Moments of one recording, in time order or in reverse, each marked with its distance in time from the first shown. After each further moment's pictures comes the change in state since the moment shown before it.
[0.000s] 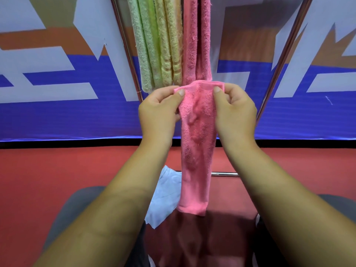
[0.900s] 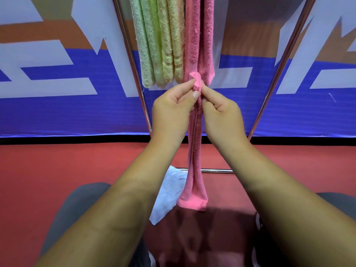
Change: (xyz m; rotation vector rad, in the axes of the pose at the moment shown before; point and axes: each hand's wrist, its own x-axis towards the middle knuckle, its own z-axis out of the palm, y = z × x) left_hand -0.014 -0.006 0.011 0.118 -0.180 0.133; right_hand -0.019 0.003 0.011 0.064 -0.334 -0.029
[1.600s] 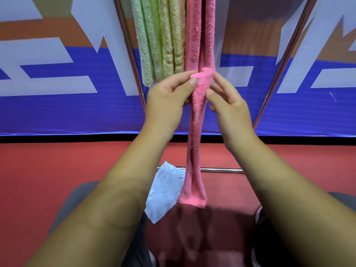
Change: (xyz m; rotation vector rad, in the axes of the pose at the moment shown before) left_hand 0.016 0.013 -0.010 -0.060 -0.092 0.031; right_hand 0.013 0.007 -0.014 0.309 0.013 0.073
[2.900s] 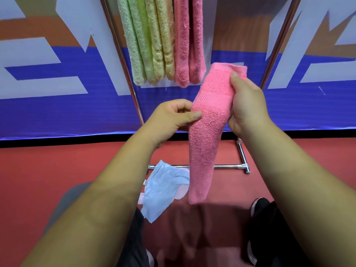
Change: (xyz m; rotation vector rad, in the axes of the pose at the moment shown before) left_hand -0.002 -0.041 -0.009 0.096 -0.398 -0.270; right_hand 0.034 -0.006 -0.032 0.283 0.291 0.198
